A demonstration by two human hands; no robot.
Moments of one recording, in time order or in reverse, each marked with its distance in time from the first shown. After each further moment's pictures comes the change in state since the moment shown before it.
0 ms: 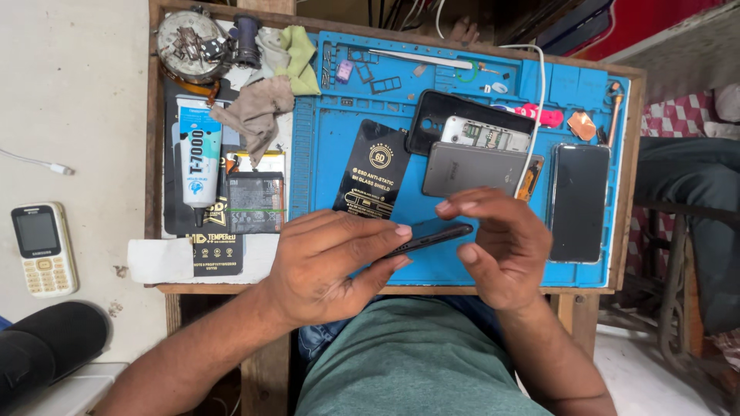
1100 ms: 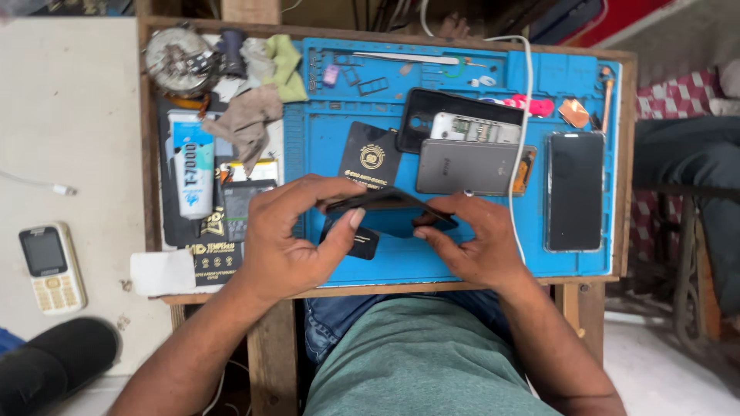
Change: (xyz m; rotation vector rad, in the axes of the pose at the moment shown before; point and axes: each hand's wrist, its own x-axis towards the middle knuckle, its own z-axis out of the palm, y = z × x) left_hand 0.009 -0.015 -0.016 -0.079 0.023 -0.317; right_hand -0.003 0.019 -0.011 -0.629 -0.158 0.138
